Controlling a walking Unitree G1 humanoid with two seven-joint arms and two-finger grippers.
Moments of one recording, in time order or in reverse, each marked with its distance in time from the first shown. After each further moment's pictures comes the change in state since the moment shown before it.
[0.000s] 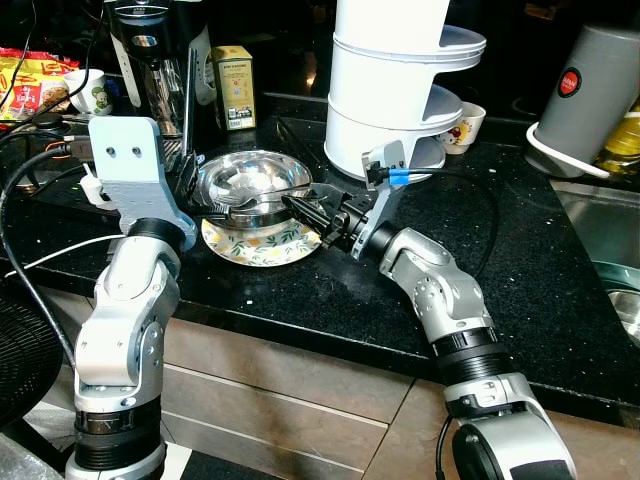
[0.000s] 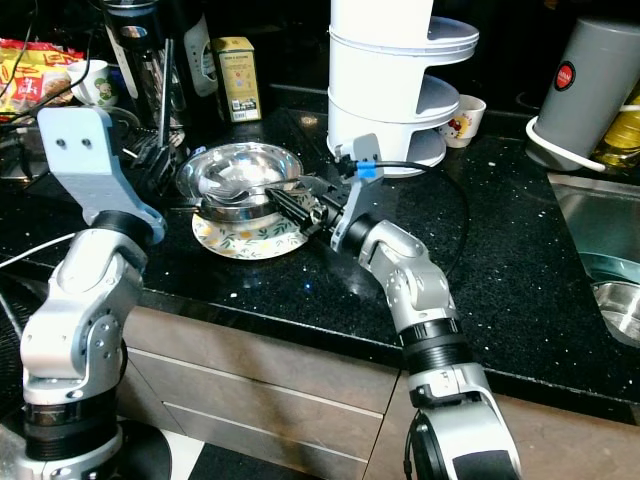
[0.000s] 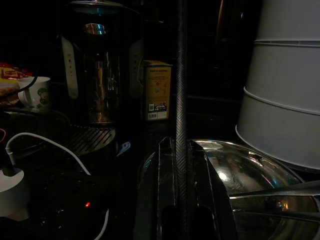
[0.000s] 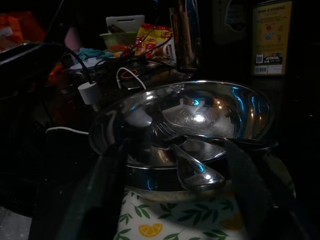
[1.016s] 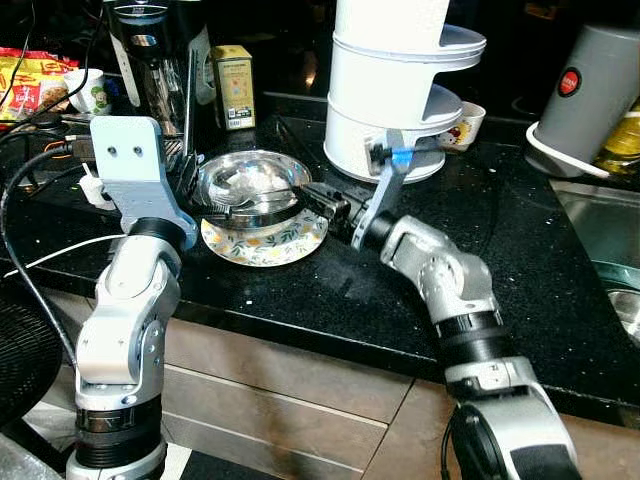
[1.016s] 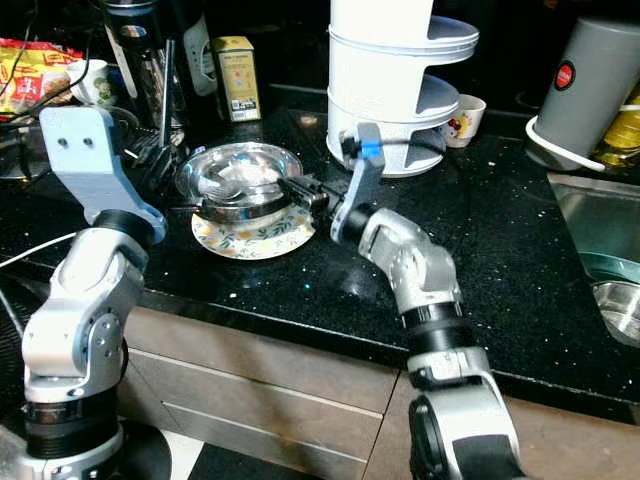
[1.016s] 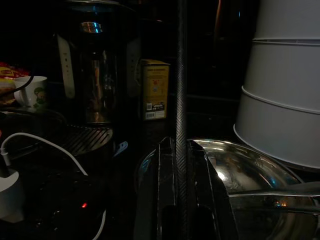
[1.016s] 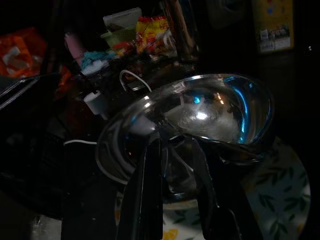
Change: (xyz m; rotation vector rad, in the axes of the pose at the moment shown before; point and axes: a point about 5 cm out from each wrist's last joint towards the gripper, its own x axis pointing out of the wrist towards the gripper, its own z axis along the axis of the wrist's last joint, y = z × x) left arm 0.001 -0.001 -0.001 -0.001 0.002 -0.004; right arm 0.006 -0.004 0.017 0.198 0.077 -0.016
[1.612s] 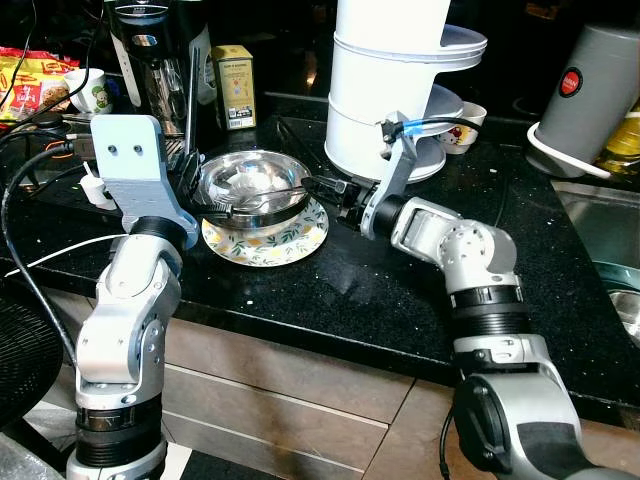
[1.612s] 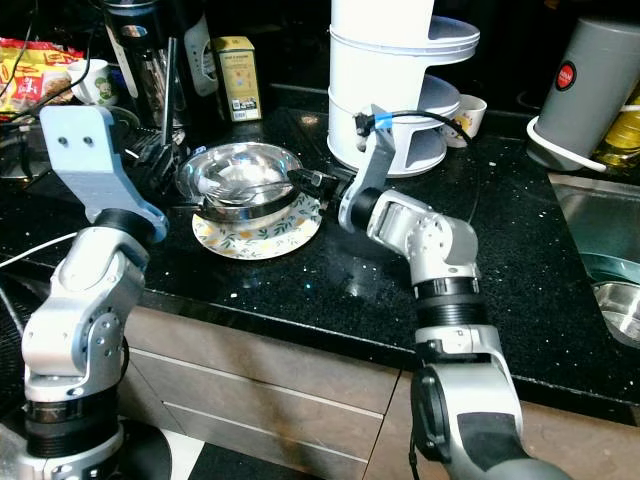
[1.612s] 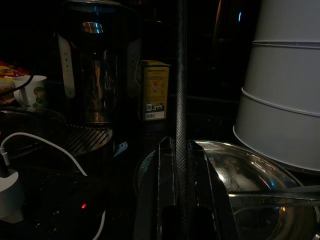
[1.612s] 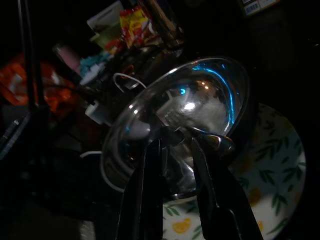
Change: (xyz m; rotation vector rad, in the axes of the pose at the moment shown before) left arm 0.001 -0.001 0.001 -0.012 -0.003 -0.006; right arm -0.006 -0.005 0.020 0.260 0.050 -0.062
